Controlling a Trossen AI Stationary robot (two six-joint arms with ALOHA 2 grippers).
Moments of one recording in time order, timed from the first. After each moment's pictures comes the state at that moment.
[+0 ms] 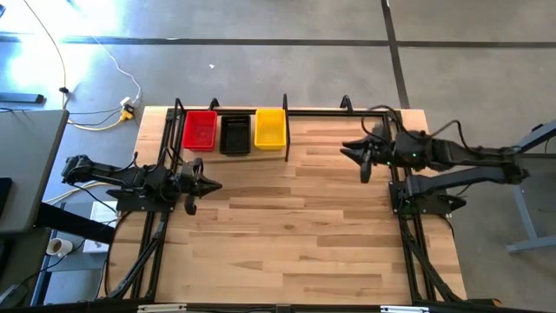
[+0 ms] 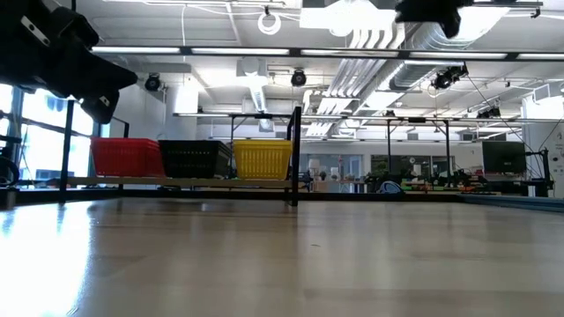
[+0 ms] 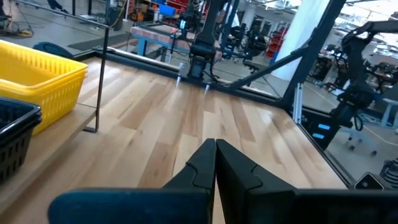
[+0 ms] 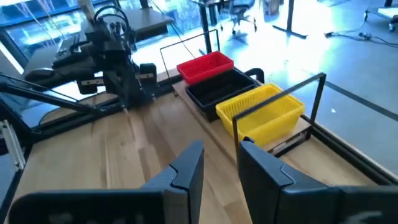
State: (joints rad) left arm -0.06 0.14 0.01 0.03 -0.19 -0.28; right arm 0.00 0.75 0.85 -0.40 0.31 0.28
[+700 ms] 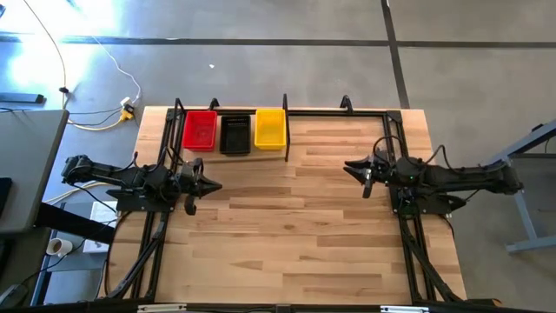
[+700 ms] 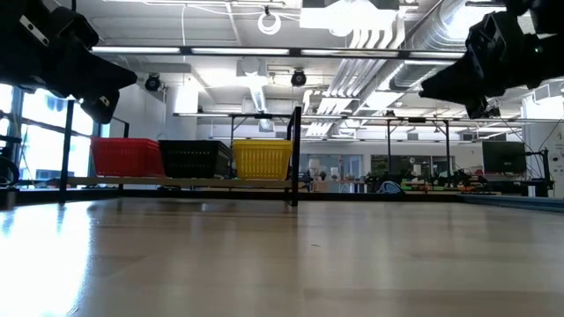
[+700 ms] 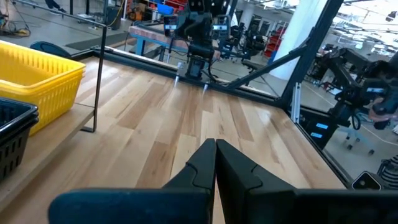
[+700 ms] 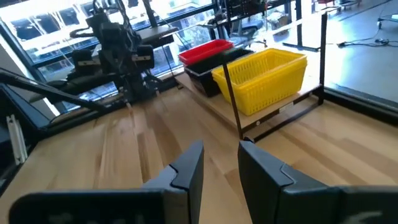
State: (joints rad) left arm -0.06 0.14 0.01 0.03 -0.18 -0.28; right arm 0.00 0.34 0.16 0.04 0.28 0.31
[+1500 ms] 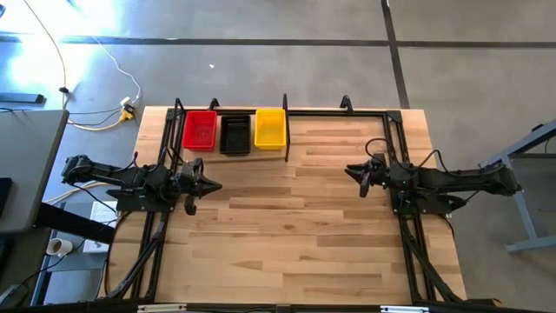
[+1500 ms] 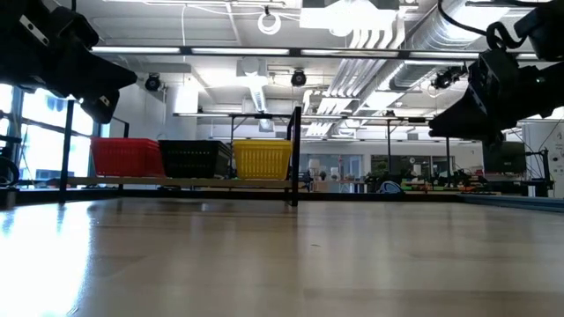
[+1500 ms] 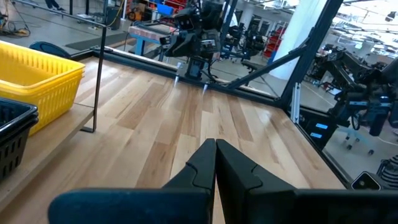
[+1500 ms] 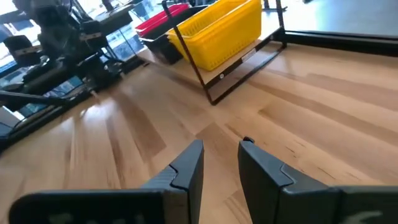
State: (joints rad) left arm -0.06 0.14 0.01 0.03 -0.17 -0.28; right arm -0.01 0.28 0.05 -0.06 0.37 0.52
